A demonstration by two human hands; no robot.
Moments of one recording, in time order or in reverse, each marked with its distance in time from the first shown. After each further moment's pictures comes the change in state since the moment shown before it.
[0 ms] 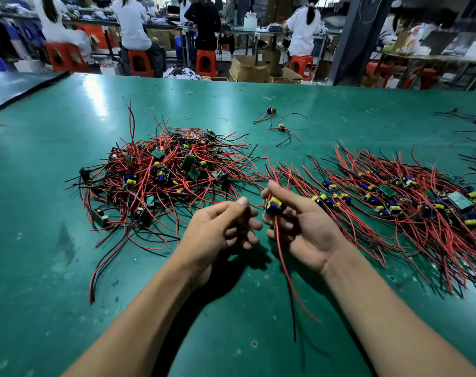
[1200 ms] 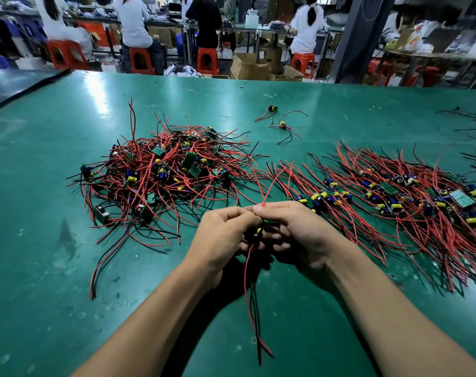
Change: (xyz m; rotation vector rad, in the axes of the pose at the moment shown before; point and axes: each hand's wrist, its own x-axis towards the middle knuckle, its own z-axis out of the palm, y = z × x) left_hand -0.002 -0.008 0.013 0.123 0.094 -0.033; right_hand 0.001 0.005 -0.004 -0.366 -0.081 0.103
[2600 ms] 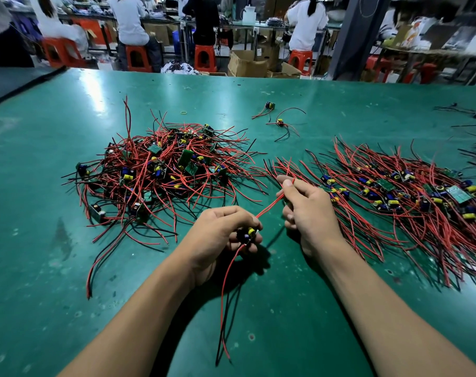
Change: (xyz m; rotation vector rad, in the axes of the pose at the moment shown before) left_hand -0.001 0.007 -0.012 -0.037 -0.157 -0.106; right_hand 0.020 0.011 -0.016 0.085 0.566 -0.333
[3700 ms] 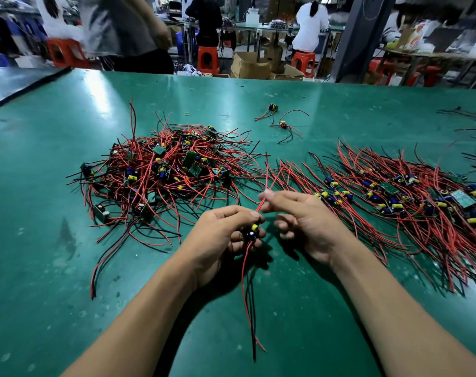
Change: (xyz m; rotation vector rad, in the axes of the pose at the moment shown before) left_hand 0.003 -0.002 -0.002 -0.070 0.023 0.029; right_hand -0.010 -0.013 -0.004 0.062 -0.367 0.229
